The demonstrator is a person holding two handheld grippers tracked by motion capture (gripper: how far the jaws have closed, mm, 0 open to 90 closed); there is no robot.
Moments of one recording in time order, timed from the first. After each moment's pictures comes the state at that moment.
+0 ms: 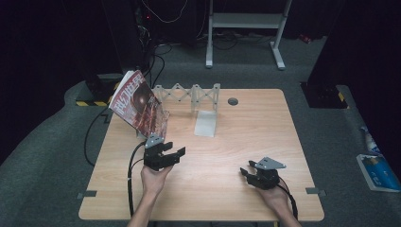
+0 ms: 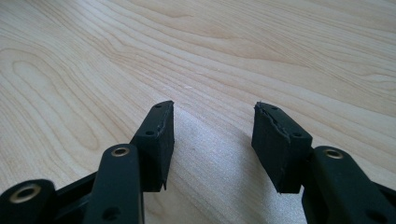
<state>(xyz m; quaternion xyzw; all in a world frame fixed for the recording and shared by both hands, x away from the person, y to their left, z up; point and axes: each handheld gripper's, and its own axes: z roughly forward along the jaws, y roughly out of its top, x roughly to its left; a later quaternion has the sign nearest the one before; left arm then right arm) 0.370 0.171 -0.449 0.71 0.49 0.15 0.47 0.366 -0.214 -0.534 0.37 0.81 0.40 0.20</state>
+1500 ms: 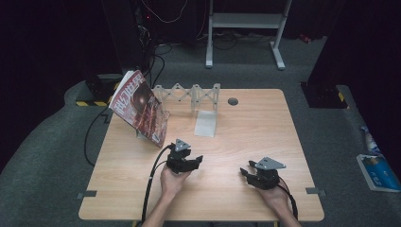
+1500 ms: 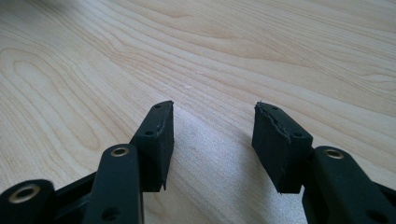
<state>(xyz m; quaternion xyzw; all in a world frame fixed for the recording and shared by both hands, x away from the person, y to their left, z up) 0.388 0.110 -0.494 0.77 0.47 0.15 0.40 0.366 -0.214 -0.534 0.37 0.81 0.41 0.20</state>
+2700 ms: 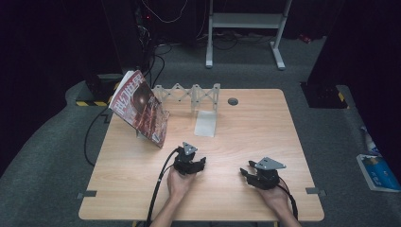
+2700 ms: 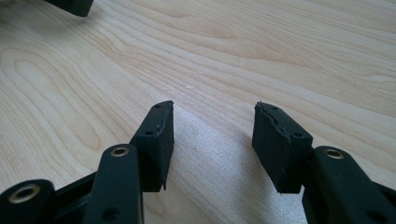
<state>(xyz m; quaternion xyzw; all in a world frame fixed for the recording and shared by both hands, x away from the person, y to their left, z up) 0.393 0.088 -0.525 0.77 0.48 0.19 0.38 0.366 -0.214 -0.534 0.37 0.81 0.41 0.20</state>
